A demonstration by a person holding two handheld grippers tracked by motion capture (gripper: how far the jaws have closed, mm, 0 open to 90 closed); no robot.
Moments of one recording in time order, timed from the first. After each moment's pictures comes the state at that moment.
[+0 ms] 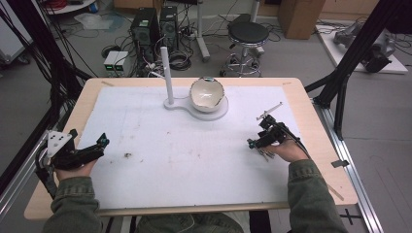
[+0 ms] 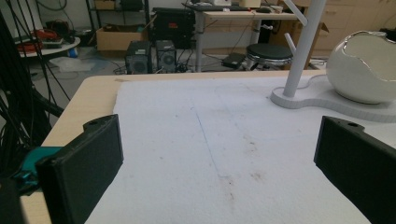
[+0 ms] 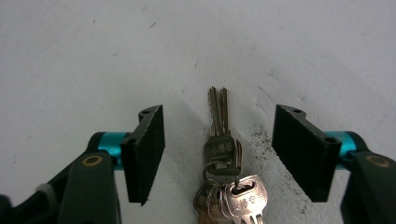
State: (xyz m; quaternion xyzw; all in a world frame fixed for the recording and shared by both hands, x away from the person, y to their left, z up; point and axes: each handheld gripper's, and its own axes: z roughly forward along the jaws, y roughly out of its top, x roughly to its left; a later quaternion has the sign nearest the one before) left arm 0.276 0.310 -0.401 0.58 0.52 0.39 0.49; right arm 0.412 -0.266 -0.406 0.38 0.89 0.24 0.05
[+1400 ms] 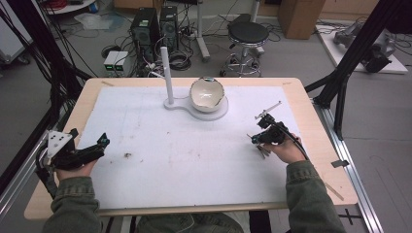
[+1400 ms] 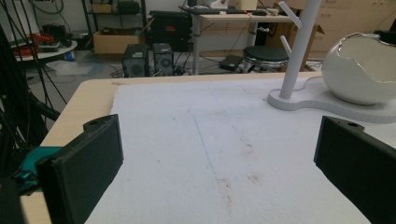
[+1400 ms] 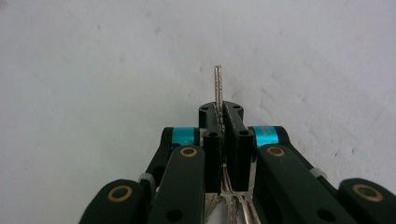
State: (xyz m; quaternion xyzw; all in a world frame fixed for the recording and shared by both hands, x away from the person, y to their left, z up) left arm 0.276 0.310 -0.401 0.58 0.51 0.39 0.50; right arm 0.407 -0.258 -0.397 0.39 0.89 0.24 0.07
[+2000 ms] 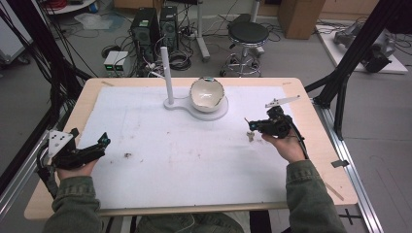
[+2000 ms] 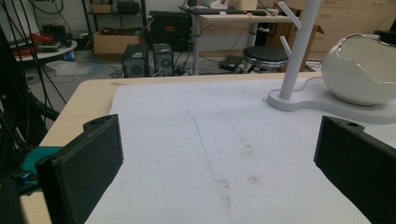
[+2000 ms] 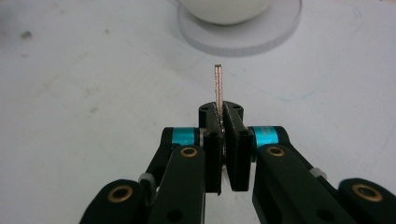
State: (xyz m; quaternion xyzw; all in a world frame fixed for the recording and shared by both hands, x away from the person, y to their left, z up) left arm 0.278 0.308 -0.400 0.58 0.51 0.39 0.50; right arm 0.394 -0.264 -0.358 0.38 0.83 0.40 0.09
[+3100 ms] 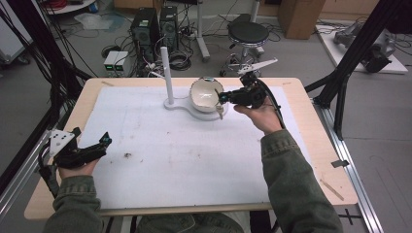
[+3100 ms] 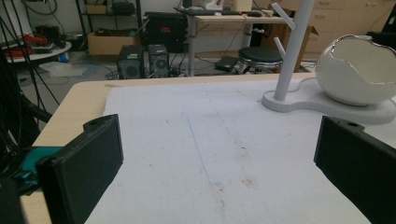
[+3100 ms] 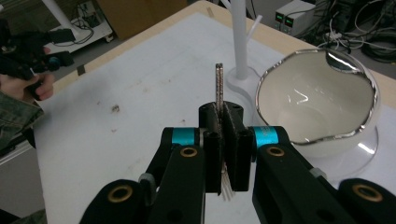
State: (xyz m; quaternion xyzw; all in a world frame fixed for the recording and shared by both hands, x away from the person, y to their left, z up) left arm 0.280 0.306 -0.401 0.58 0.51 0.39 0.50; right arm 0.425 -0.178 -0.272 0.31 0.83 0.47 0.05
